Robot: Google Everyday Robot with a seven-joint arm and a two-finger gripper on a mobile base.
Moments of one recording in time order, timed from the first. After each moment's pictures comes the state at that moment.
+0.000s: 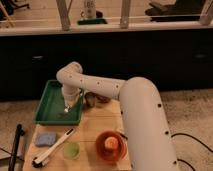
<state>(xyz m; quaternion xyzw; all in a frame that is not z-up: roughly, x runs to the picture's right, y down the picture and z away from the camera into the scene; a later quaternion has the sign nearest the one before) -0.217 0.095 0.865 -0.27 -0.24 -0.38 0.85</state>
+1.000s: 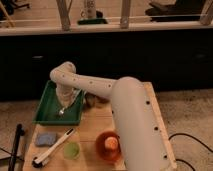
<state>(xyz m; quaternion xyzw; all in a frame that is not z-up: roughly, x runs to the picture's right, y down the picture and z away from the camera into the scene) -0.238 0.098 0.864 -0.28 -0.25 -0.42 0.83</state>
